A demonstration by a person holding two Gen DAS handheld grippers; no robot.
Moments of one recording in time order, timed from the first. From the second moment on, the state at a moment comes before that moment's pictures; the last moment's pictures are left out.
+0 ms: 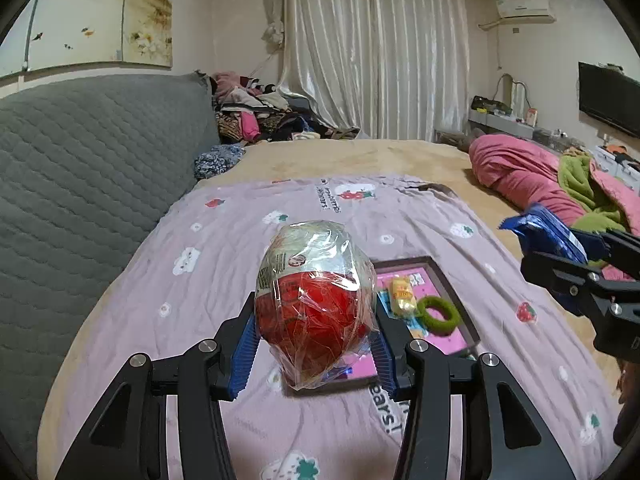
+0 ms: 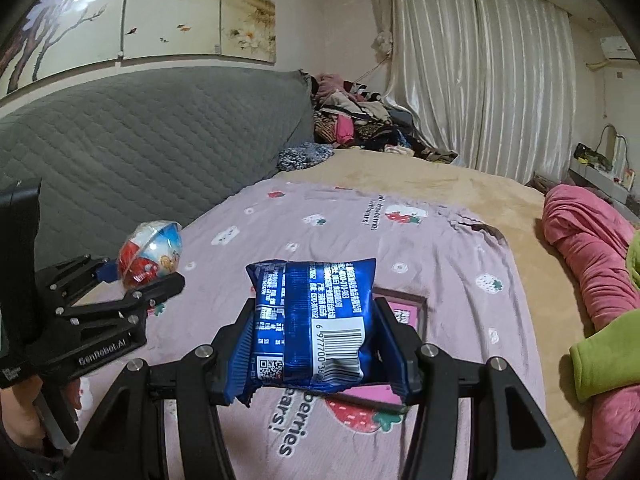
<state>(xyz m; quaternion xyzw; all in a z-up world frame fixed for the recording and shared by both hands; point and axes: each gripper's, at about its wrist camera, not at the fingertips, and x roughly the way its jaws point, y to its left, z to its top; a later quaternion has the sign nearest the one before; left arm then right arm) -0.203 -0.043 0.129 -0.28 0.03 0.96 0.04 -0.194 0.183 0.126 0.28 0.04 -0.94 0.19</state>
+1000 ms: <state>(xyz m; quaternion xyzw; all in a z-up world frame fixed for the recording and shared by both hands) -0.337 0.005 0.024 -0.29 -0.01 0.96 0.07 -0.290 0.202 0.049 0.25 0.00 -0.96 0.14</state>
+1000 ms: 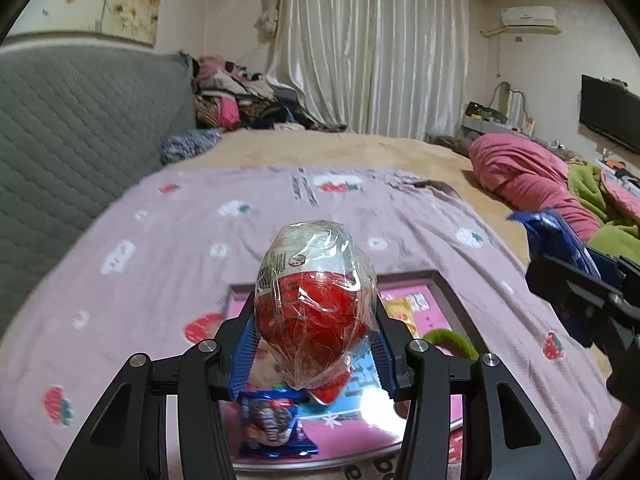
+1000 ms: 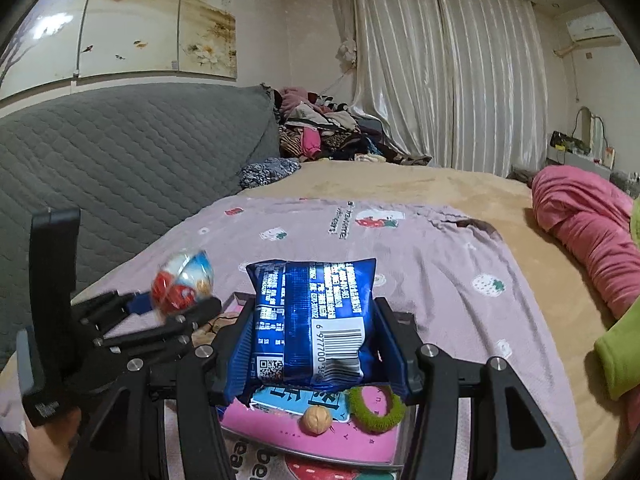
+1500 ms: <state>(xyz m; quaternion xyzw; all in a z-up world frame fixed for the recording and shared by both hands) -0.342 0.017 -0.041 -0.30 0.00 0.95 0.09 -0.307 0.206 -0.025 0.27 -0.02 -0.95 0.13</state>
